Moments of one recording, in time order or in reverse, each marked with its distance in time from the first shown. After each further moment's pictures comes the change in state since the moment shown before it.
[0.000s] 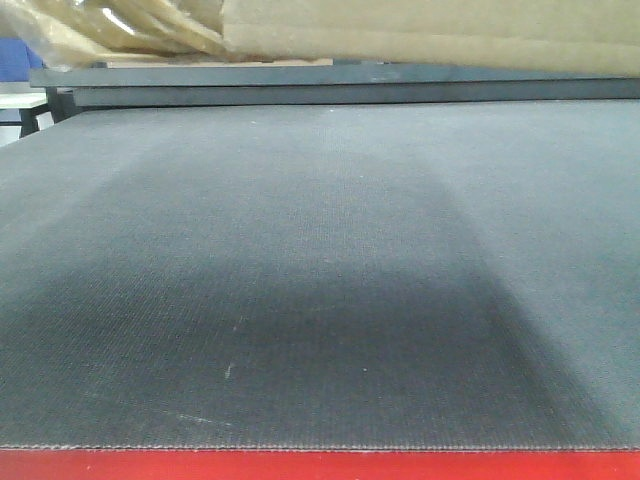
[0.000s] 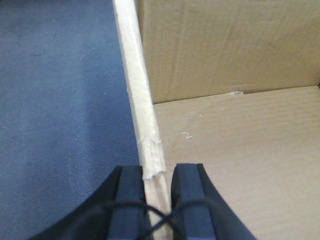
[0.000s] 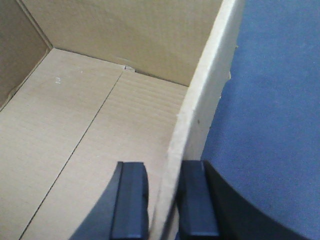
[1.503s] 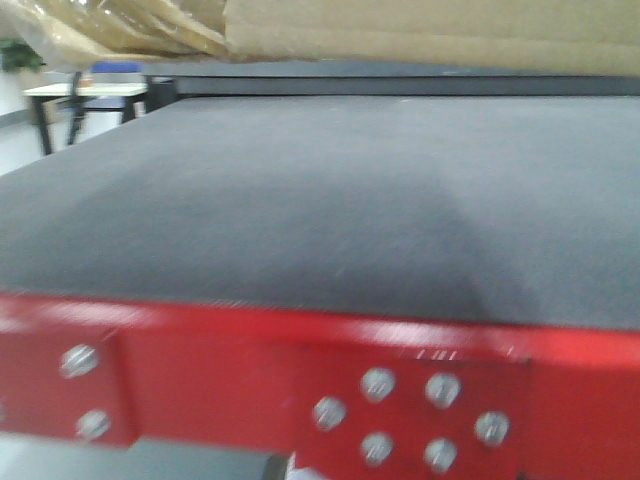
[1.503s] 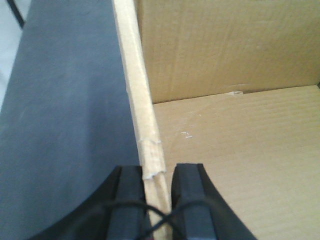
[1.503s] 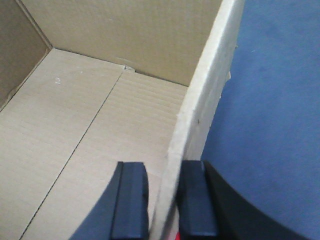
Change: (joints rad) left arm 0.000 0.000 0.000 0.000 0.000 0.000; right arm 0.000 0.000 0.000 0.000 0.000 0.000
